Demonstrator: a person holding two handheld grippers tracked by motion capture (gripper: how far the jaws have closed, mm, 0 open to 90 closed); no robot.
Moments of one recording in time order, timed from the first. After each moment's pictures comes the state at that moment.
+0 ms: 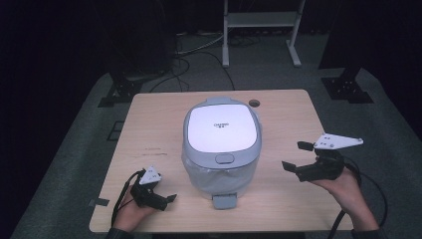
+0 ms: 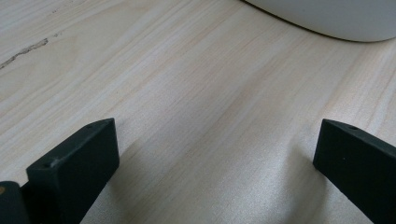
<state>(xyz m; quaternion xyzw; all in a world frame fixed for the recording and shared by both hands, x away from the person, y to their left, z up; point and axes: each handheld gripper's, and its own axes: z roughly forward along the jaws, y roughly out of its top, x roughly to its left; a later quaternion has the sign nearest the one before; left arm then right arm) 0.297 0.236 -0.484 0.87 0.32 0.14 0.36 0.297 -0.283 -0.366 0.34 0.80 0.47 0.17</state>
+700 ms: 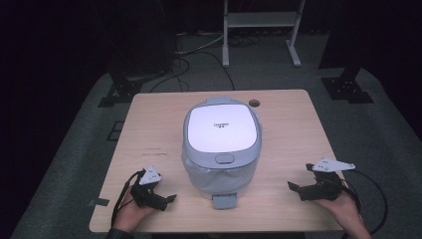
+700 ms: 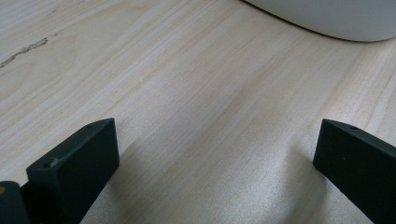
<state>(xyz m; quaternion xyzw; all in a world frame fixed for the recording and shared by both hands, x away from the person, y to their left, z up) 0.296 0.236 -0.484 0.87 0.32 0.14 0.36 0.282 -0.304 -0.454 0.41 0.80 0.41 0.17</state>
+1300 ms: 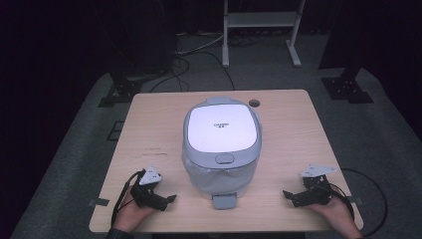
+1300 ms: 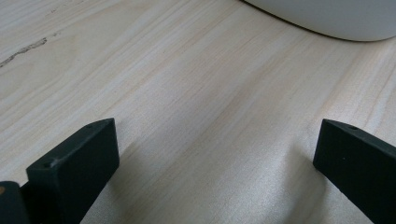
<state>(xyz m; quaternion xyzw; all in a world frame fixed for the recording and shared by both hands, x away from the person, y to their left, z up) 0.296 0.236 -0.484 0.87 0.32 0.14 0.36 0.288 -0.293 -0.486 0.41 0.83 0.34 0.16</state>
